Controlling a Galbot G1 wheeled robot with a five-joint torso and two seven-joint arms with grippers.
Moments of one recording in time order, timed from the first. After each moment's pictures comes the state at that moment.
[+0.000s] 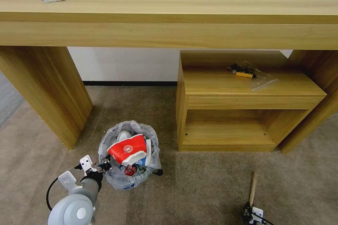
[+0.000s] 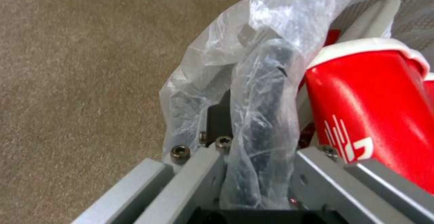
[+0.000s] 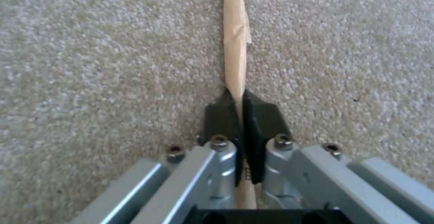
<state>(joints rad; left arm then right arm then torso) 1.56 -1.42 -0.65 -2.14 -0.87 0.53 -0.40 -1.42 0.95 -0.10 1.30 0.78 0.38 0.67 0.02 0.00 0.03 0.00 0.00</state>
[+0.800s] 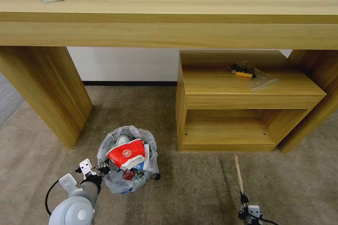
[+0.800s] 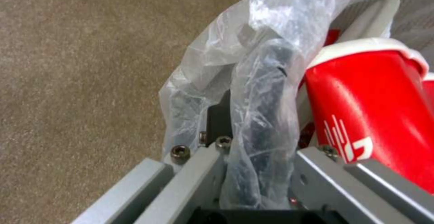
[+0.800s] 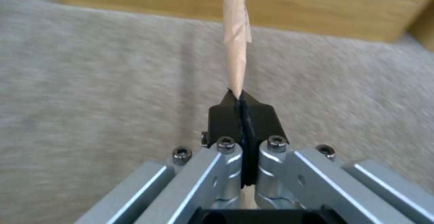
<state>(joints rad) 1.57 -1.42 -0.66 -2.13 -0.84 0.53 -0.40 -1.55 0.82 -0.12 1.54 0.47 0.47 0.62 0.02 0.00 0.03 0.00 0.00</state>
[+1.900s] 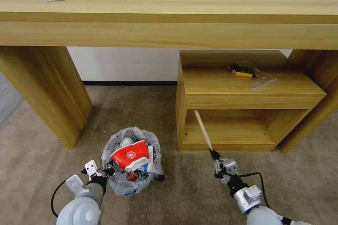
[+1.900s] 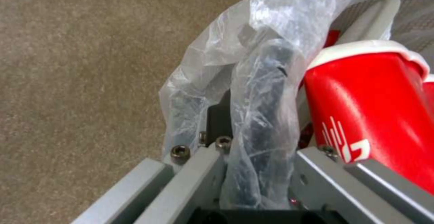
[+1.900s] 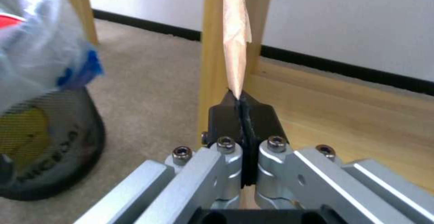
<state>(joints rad) 1.56 -1.48 -0.61 -2.11 -0.77 0.54 -0.39 -1.08 0.56 -0.50 1.90 0.51 0.39 0.58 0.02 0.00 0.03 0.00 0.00</state>
